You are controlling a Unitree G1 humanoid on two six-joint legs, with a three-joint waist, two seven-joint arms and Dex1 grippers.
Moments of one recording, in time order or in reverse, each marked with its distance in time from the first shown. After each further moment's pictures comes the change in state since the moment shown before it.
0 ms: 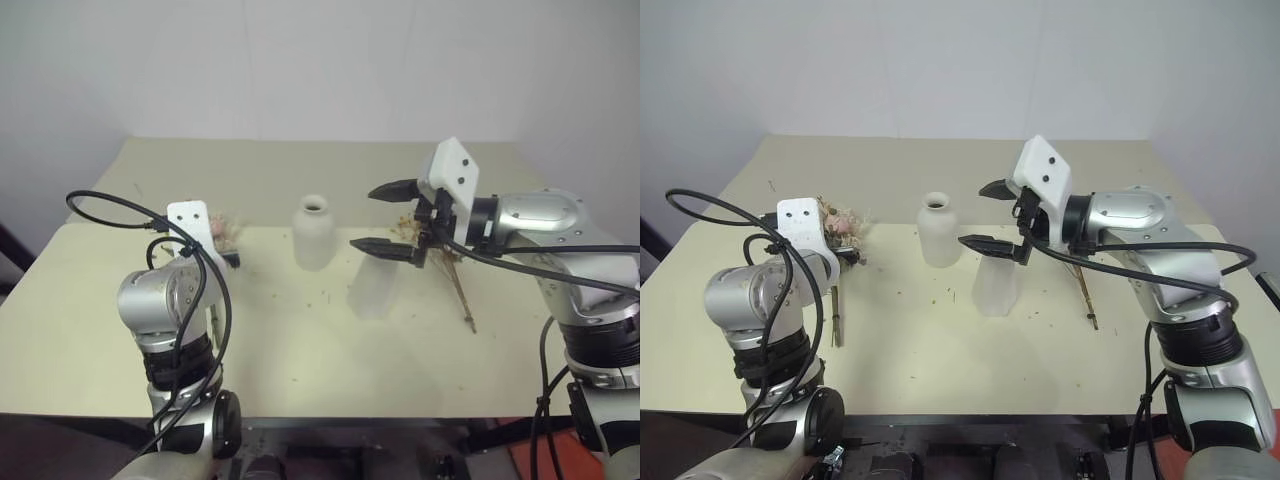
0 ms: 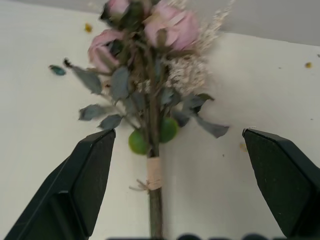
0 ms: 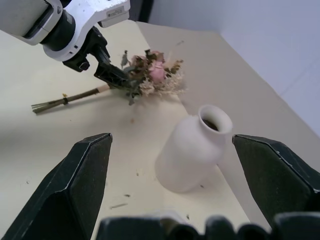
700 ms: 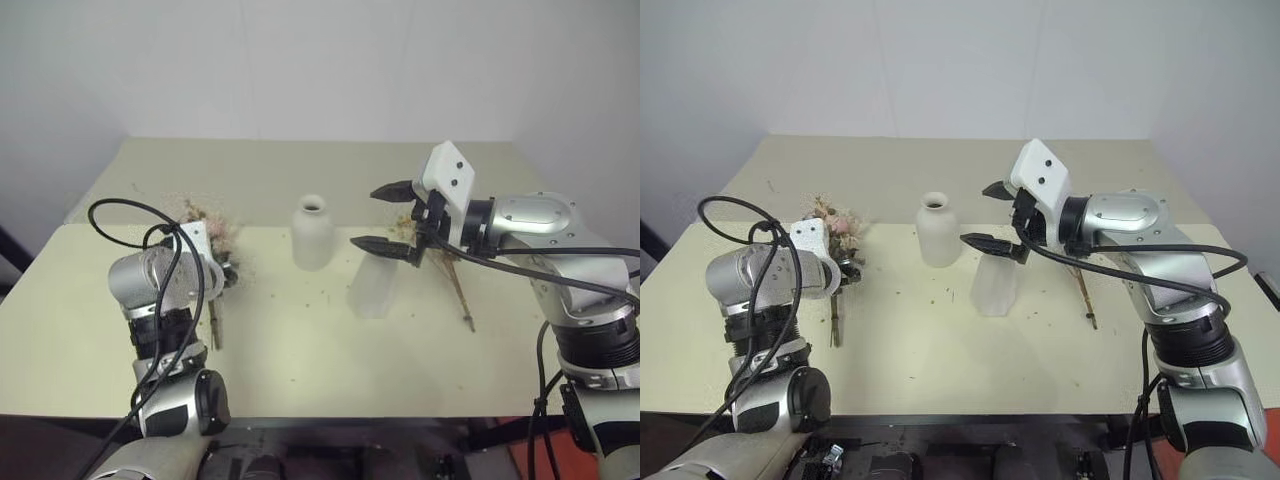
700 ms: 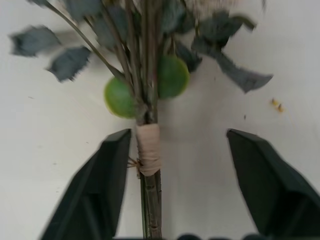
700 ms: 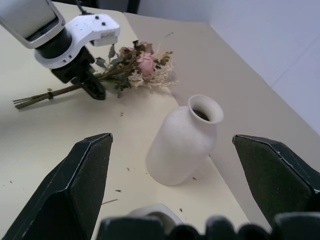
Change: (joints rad) left arm -0.094 0.112 0.108 0.445 -0.174 0.000 -0.019; right arm 0.014 0.005 -0.026 -0.027 -0.045 0.042 -0.036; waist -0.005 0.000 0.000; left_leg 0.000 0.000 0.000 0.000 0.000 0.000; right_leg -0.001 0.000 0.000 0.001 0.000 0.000
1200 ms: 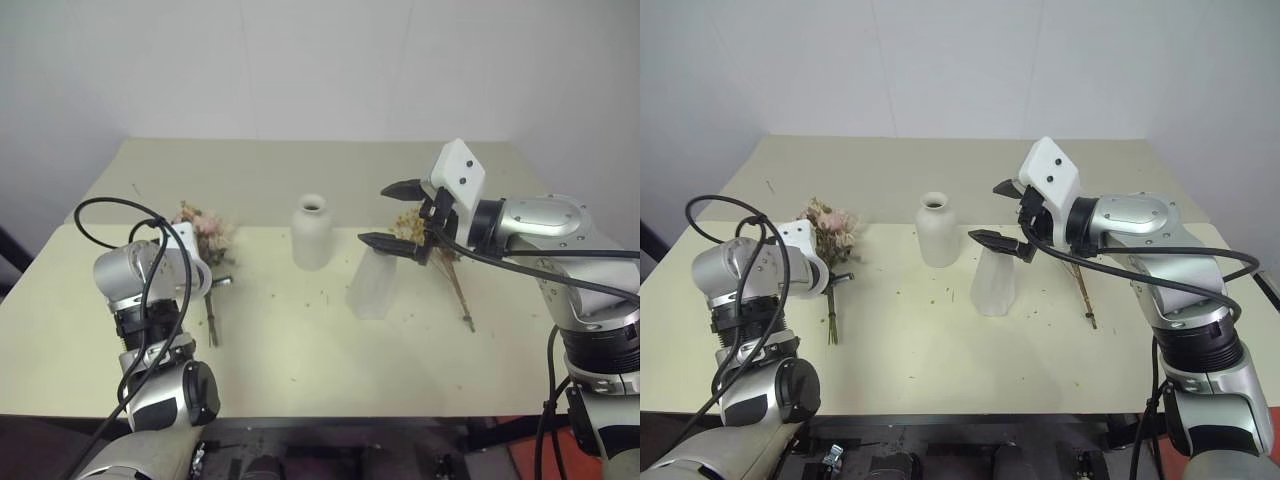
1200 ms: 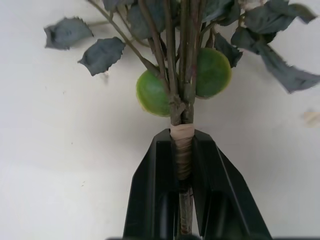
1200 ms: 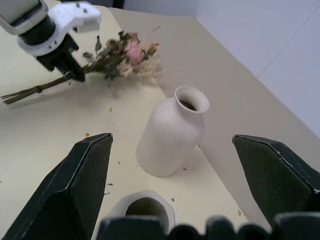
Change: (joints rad) left arm -0.030 0.041 0.059 -0.018 0.011 -0.061 -0.062; right arm 0.019 -0.012 -0.018 -0.021 -0.004 0.029 -0.034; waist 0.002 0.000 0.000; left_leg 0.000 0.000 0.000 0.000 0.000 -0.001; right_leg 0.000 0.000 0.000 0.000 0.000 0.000
